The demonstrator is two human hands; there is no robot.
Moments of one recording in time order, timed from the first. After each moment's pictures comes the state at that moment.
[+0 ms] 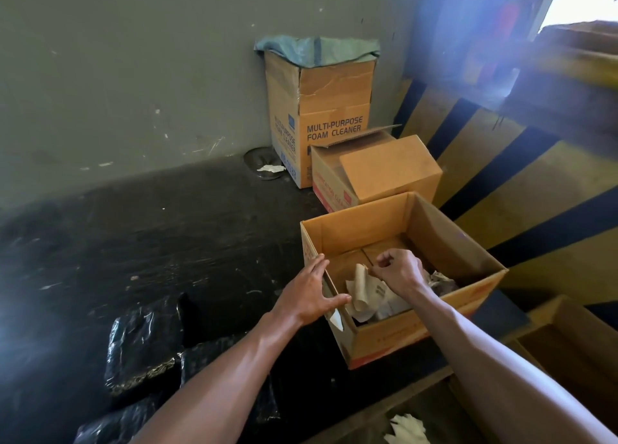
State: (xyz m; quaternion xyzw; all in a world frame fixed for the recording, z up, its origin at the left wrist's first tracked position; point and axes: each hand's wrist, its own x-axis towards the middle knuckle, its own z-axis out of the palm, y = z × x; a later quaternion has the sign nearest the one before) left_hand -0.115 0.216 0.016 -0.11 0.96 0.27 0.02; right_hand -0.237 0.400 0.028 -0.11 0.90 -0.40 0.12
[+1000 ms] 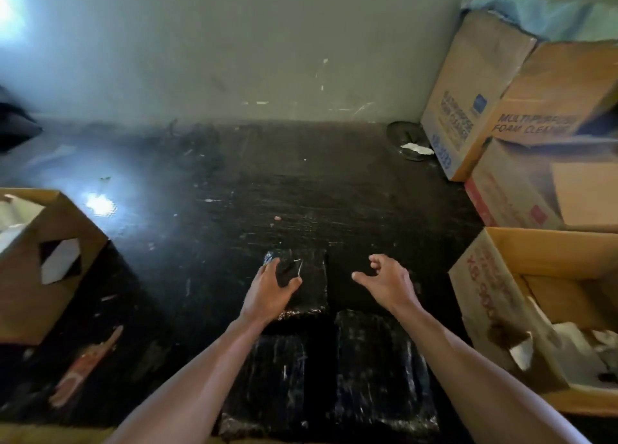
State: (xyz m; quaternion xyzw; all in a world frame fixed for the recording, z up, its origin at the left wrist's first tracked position) left_hand 0.138 -0.038 -0.025 -0.48 0.77 0.42 -0.08; right_hand -0.062 0.112 -0.002 -0.28 0.88 -0.31 0.24
